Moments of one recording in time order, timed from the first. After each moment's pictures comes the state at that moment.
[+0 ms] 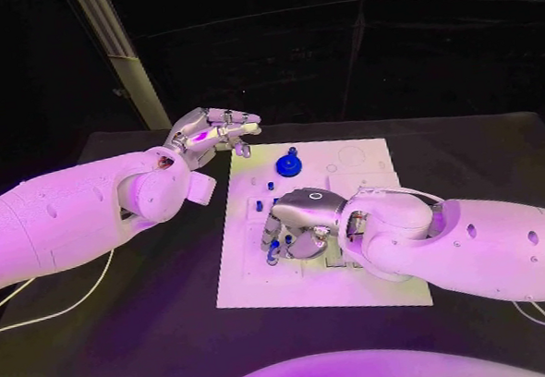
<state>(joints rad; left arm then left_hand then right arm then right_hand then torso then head) 1.30 -0.80 -0.18 1.36 -0.02 -0.09 0.39 1.29 -0.06 0.38 -0.13 0.05 1.06 0.14 0.09 0.16 1.13 0.08 0.22 0.14 1.26 0.01 0.75 0.50 0.18 1.09 0.11 0.65 0.76 1.08 -0.60 -0.06 1.65 -1.61 -0.20 -0.04 1.28 0.01 0.48 -0.28 0.07 1.15 0.13 0.07 0.07 1.23 0.08 0.06 0.07 1.46 -0.01 1.14 0.84 0.06 1.46 0.09 1.44 1.31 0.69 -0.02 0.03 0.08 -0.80</state>
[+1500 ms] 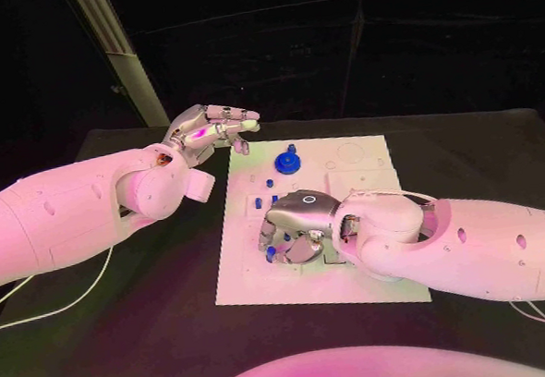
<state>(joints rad) 1.30 -0.80 -0.18 1.36 -0.02 -0.09 0.39 1.29 -0.06 0.38 -0.13 0.05 1.06 0.14 0.09 0.16 1.13 0.08 0.22 0.14 1.26 0.01 0.75 0.50 0.18 1.10 0.11 0.65 0.76 1.07 -0.57 -0.06 1.63 -1.69 -0.18 -0.06 1.18 -0.11 0.46 -0.27 0.06 1.08 0.15 0.07 0.07 1.09 0.10 0.06 0.06 1.43 0.02 1.08 0.73 0.06 1.40 0.12 1.36 1.27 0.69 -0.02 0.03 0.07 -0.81</state>
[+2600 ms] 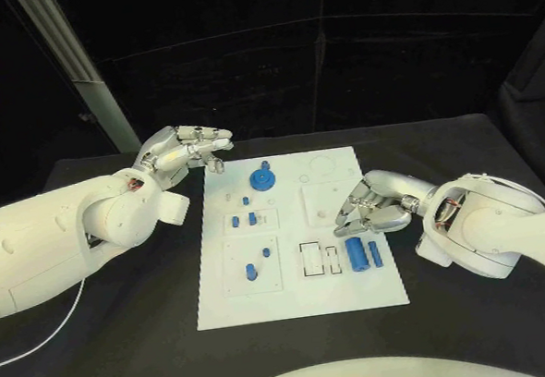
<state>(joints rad) 1.30 -0.81 -0.18 1.38 -0.02 -0.08 0.39 1.29 -0.06 0.38 -0.13 0.05 1.06 0.14 0.09 0.16 1.13 0.08 0.22 0.14 1.26 0.01 0.75 0.50 0.18 1.10 0.11 0.65 0.76 1.10 -1.06 -0.06 1.85 -1.18 -0.34 -0.18 1.10 -0.09 0.19 -0.07 0.07 1.14 0.07 0.10 0.20 1.41 -0.02 0.81 0.72 1.47 -0.08 1.29 1.03 0.04 1.47 0.03 1.50 1.31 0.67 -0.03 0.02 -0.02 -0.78</state>
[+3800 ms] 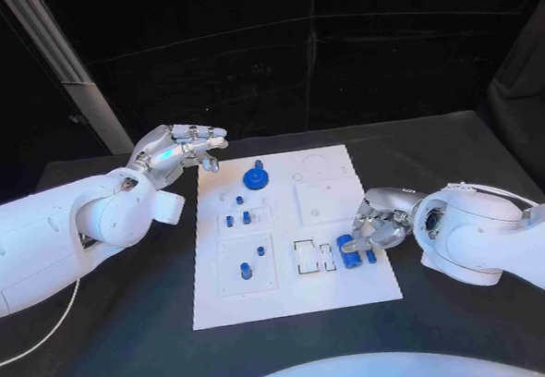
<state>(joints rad) 1.30 -0.82 -0.18 1.38 -0.02 -0.08 0.39 1.29 -0.06 0.37 -0.13 0.05 1.06 0.14 0.08 0.16 1.13 0.08 0.22 0.14 1.26 0.01 0.75 0.50 0.18 1.10 0.11 0.64 0.75 1.06 -1.02 -0.07 1.85 -1.39 -0.22 -0.55 1.15 -0.20 0.13 0.28 0.07 1.08 0.06 0.12 0.54 1.46 -0.02 1.32 1.31 1.46 -0.08 1.45 1.31 0.02 1.47 0.03 1.55 1.31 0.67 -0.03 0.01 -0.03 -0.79</state>
